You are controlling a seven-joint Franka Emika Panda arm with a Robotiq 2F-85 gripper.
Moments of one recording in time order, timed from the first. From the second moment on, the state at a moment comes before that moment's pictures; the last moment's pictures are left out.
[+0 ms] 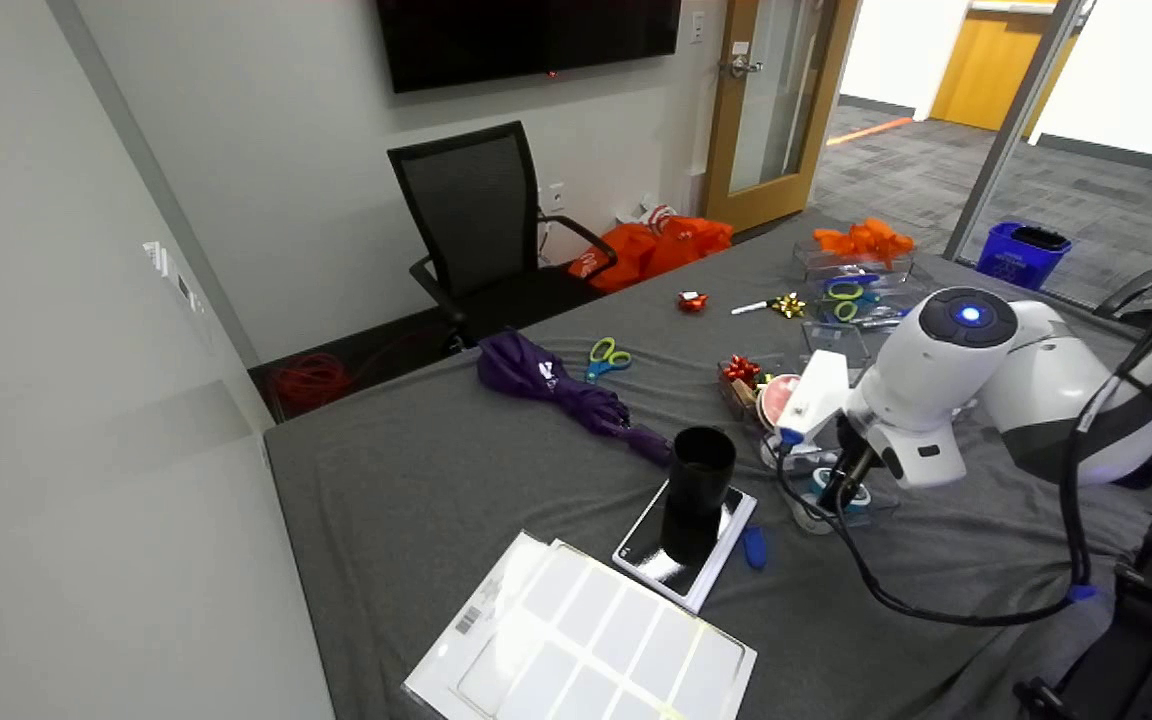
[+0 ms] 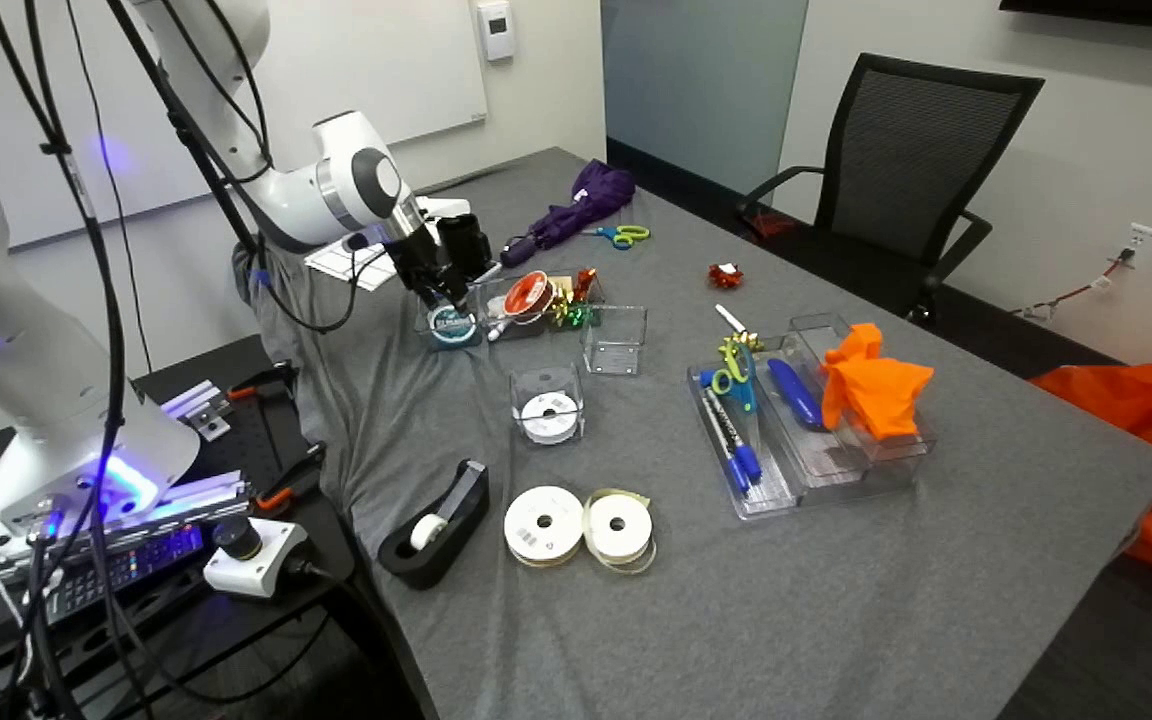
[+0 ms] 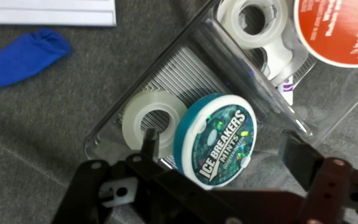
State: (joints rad) arm 0.04 0.37 0.03 -2.46 -1.03 2.94 -2.42
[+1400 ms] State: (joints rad) arm 0.05 0.30 0.10 -2.50 -0.90 2.76 -2.50
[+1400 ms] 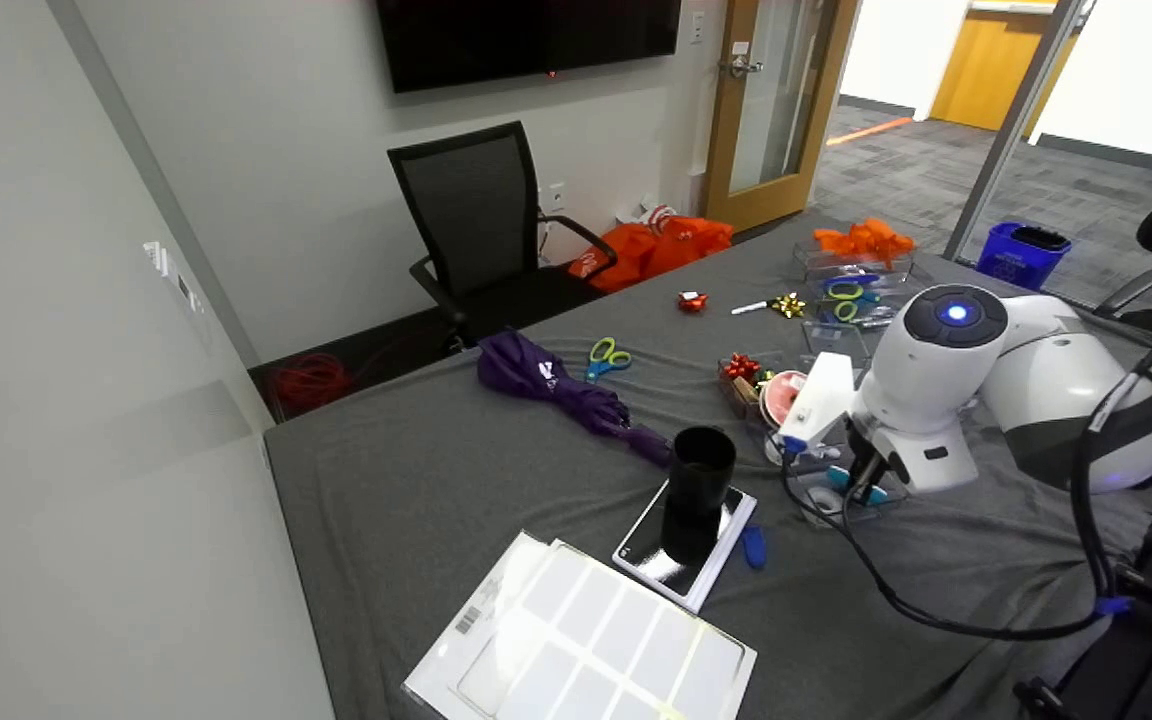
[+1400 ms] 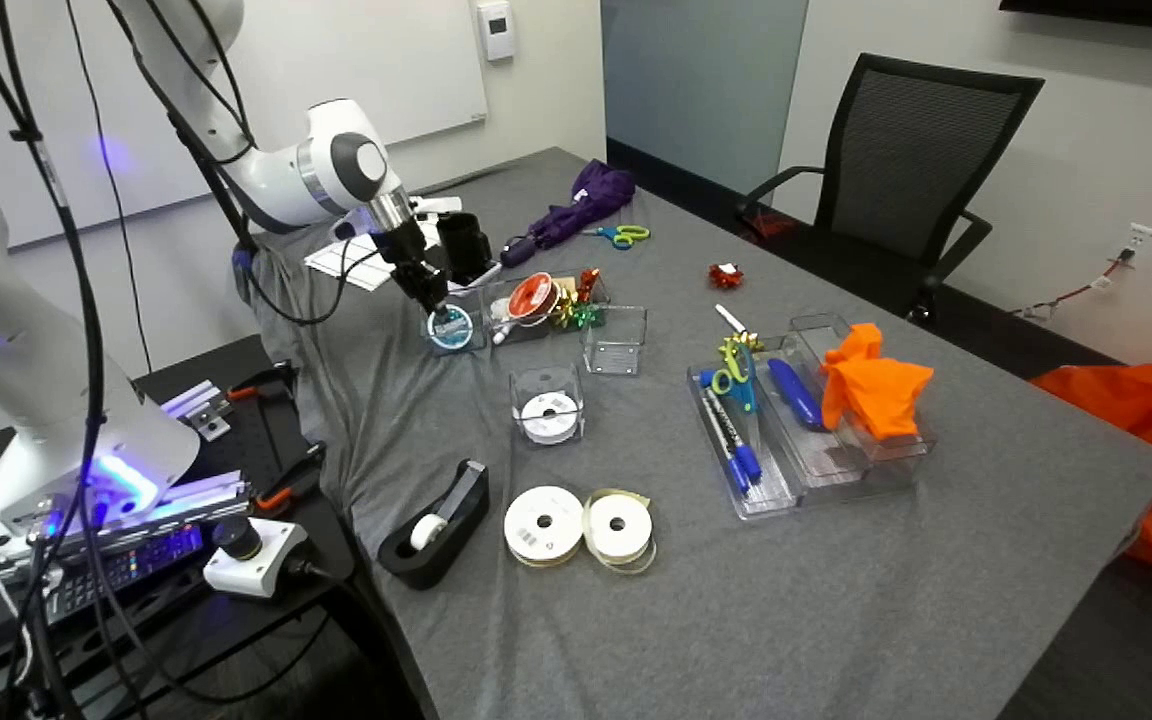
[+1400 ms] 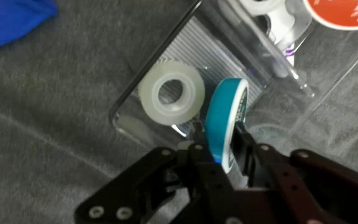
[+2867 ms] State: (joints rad) arm 0.11 -0.02 0.25 -2.77 -0.91 3.06 -2.59
